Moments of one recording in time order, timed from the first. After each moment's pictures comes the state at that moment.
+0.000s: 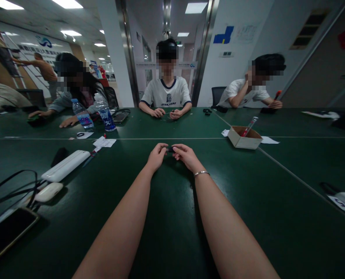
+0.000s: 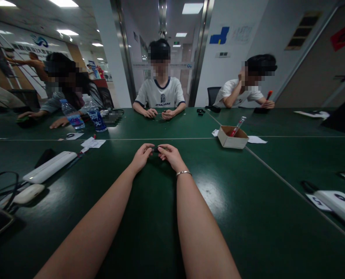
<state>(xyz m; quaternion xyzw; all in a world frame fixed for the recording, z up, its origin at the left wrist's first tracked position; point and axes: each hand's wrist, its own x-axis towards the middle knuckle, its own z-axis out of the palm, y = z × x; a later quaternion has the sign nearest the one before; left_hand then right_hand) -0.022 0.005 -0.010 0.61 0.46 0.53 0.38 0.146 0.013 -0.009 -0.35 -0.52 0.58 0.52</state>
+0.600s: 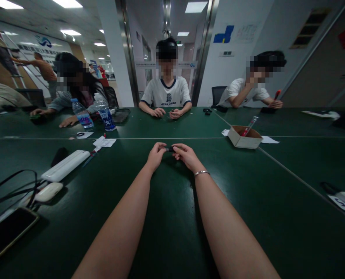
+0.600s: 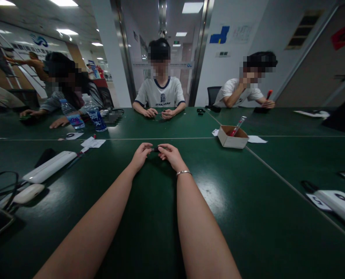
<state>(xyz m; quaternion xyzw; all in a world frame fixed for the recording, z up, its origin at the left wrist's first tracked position) -0.023 0.006 -0.011 0.59 0.46 0.55 0.38 0.146 0.012 -0.008 -0.35 -0.52 0.58 0.52</state>
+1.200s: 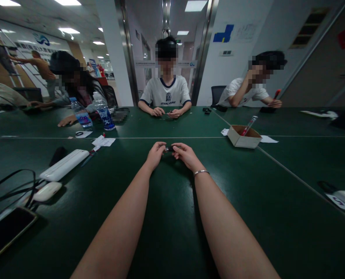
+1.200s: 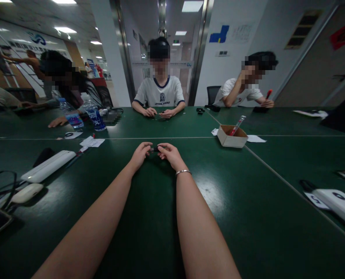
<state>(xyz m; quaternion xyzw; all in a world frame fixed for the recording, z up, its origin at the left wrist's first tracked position) -0.022 0.007 -0.011 0.58 0.47 0.54 0.40 0.146 0.015 -0.012 -0.35 -0.53 0.58 0.52</state>
